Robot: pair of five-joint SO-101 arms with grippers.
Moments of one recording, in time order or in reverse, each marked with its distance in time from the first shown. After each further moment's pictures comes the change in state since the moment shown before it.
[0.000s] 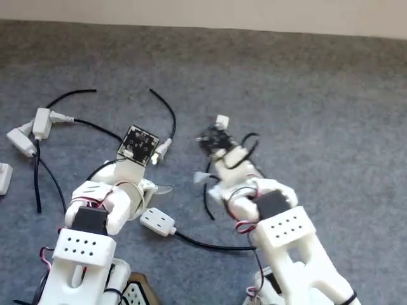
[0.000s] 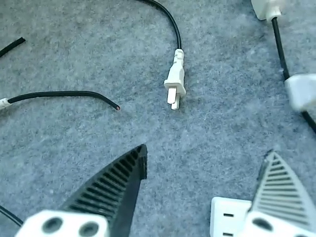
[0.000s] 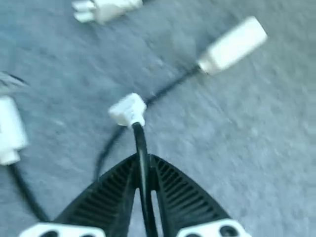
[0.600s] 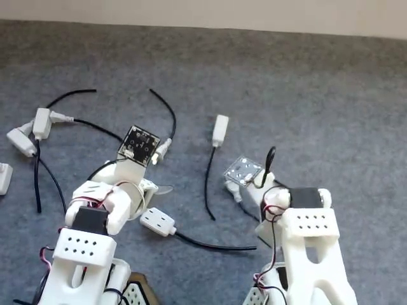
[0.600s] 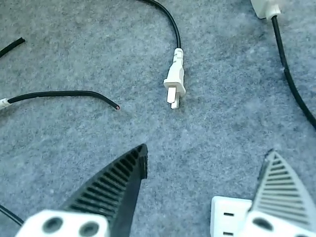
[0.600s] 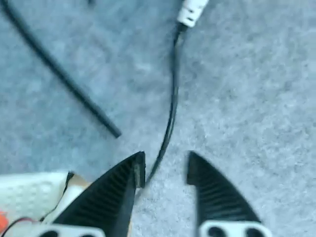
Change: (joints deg) left arm 0.1 0.0 0.0 0.0 0.0; right arm 18.5 -0.1 -0.6 31.8 28.7
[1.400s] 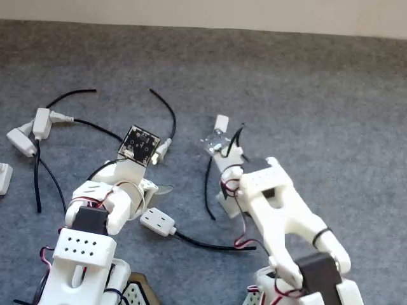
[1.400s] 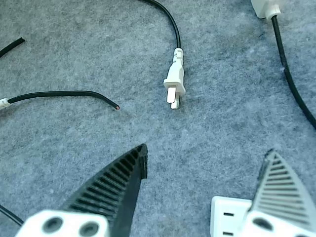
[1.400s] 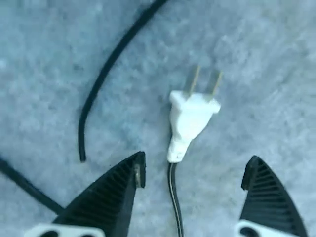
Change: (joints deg) left arm 0.0 0.0 0.0 0.0 0.0; right arm -16.7 33.9 -11.7 -26.2 -30.1
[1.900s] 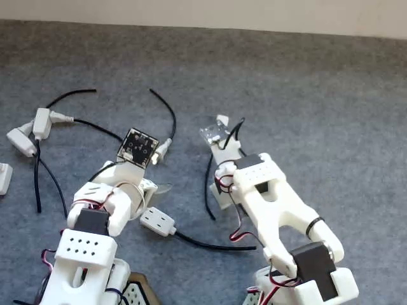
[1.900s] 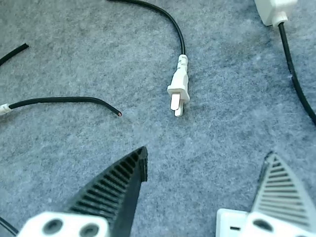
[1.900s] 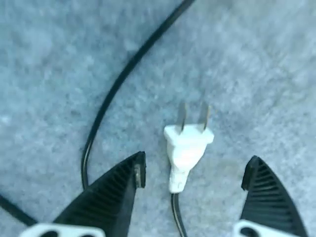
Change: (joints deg) left arm -1.0 0.0 3.8 -5.6 0.0; right arm -1.6 3.7 -2.5 -5.4 -6.4
